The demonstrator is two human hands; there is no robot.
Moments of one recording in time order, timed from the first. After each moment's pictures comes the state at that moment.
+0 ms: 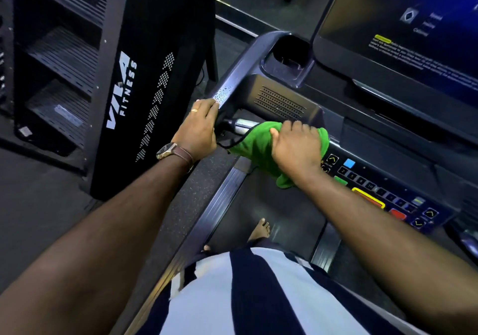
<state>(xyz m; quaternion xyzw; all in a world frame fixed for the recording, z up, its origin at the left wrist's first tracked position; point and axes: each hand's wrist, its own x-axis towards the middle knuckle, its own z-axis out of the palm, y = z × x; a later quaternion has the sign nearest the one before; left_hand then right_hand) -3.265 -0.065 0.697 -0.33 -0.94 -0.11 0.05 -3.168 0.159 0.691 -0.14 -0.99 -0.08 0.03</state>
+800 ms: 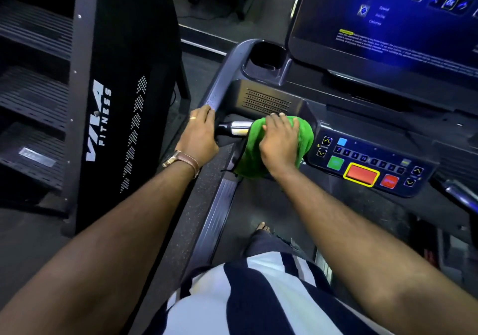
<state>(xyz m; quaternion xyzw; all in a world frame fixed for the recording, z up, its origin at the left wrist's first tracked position) -3.264 -0.070 0.699 -0.34 -0.92 -0.18 0.03 -3.176 0.110 0.663 -0.21 -0.96 0.05 0.19</state>
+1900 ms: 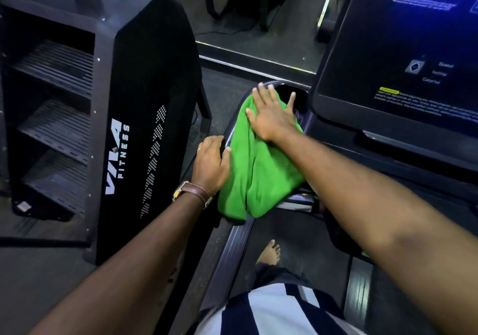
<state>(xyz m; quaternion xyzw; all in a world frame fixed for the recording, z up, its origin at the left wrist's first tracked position) -3.359 -0.014 0.694 -0.21 -0.93 -0.32 0.00 -3.397 0.187 0.691 -0.13 -0.99 0.06 -0.05</state>
